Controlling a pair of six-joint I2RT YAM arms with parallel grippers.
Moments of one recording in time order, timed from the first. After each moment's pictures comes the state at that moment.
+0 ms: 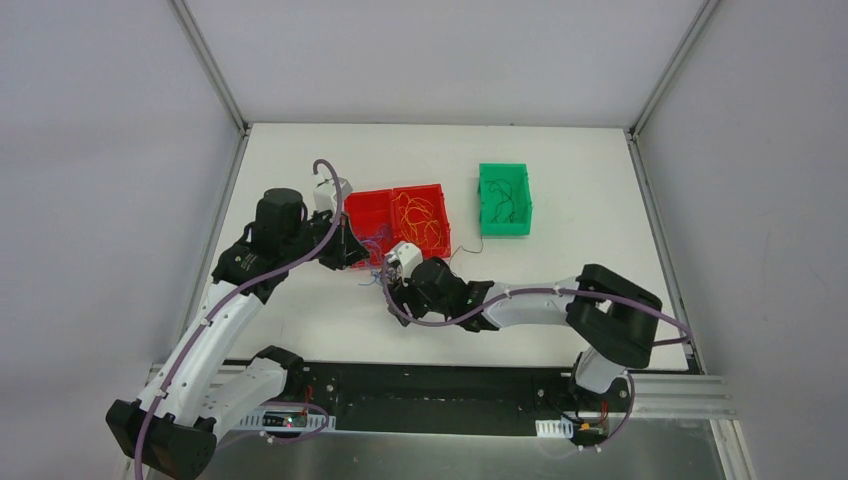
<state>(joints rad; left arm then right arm) -0.34 0.89 0.93 -0.63 0.47 -0.21 1.15 1.65 0.81 0.21 0.09 0.26</state>
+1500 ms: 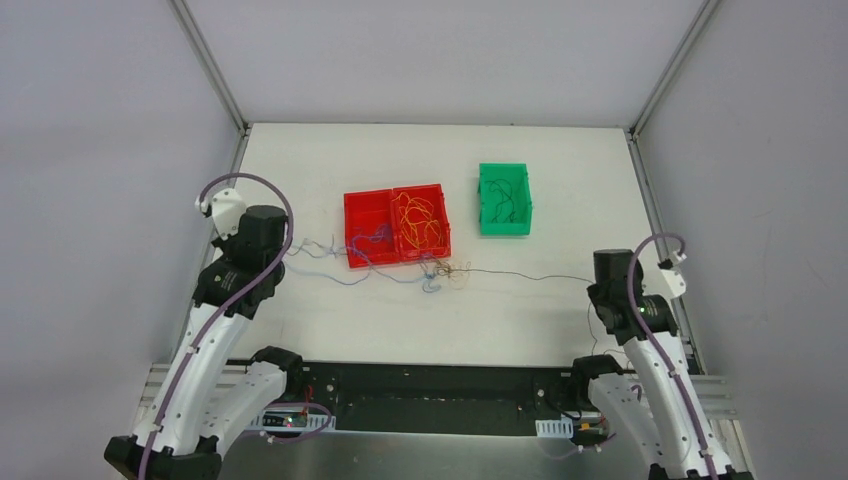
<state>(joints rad) -0.27 0.79 0.93 -0.87 -0.82 -0.53 0.20 0.65 0.64 -0.99 0.57 1.16</state>
